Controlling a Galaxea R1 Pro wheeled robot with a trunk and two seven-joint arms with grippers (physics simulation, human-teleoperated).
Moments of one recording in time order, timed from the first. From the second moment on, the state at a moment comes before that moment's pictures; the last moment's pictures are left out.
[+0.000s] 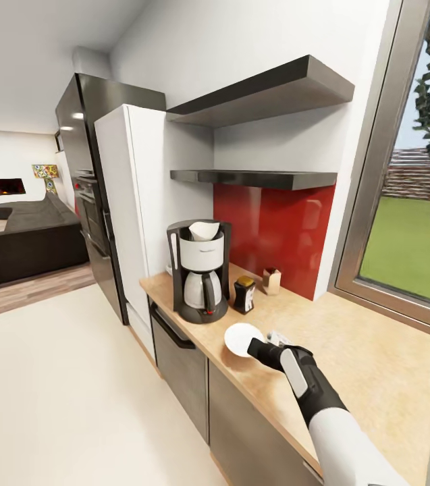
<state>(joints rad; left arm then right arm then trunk) -0.19 0.16 0.10 -0.05 0.14 -0.15 0.20 -0.68 0.15 -0.18 -0.73 -0.37 0.59 0.04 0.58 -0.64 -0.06</state>
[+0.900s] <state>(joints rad) -0.14 0.15 0.09 -0.03 0.14 -0.16 0.20 -0.68 0.17 -0.14 -0.77 -0.35 0.58 0.04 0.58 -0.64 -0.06</state>
